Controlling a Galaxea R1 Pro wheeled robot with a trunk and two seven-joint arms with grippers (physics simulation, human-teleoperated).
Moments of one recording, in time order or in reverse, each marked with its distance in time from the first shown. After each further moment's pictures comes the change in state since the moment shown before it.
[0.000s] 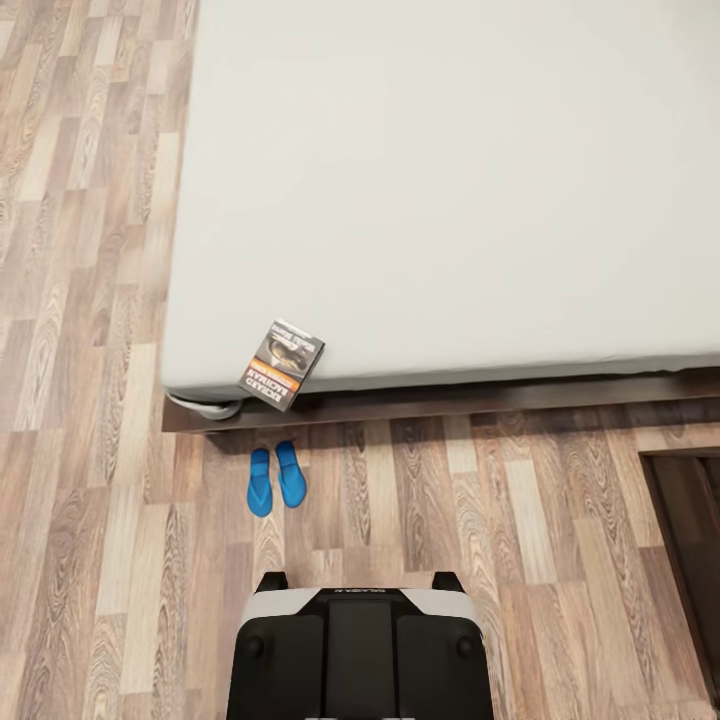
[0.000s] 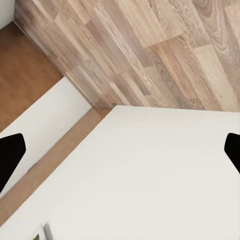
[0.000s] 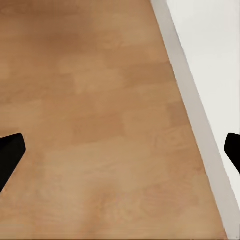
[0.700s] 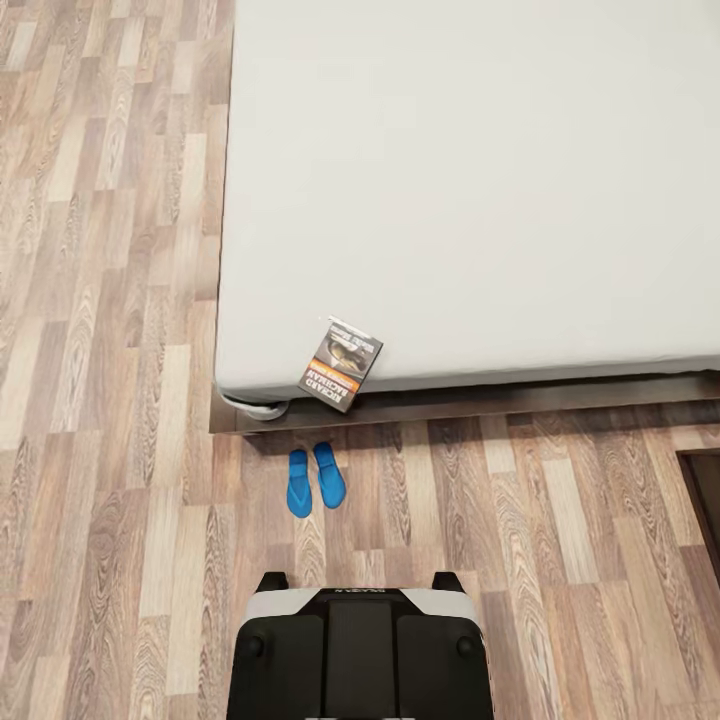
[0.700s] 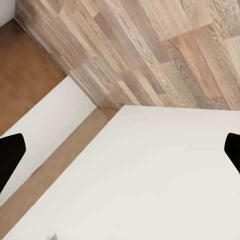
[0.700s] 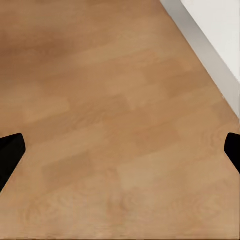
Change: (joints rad) left arm 0.013 0.000 0.000 -0.001 0.000 0.001 0.001; right arm -0.004 0.003 -0.189 -0.072 0.011 -0.001 -0.002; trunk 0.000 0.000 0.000
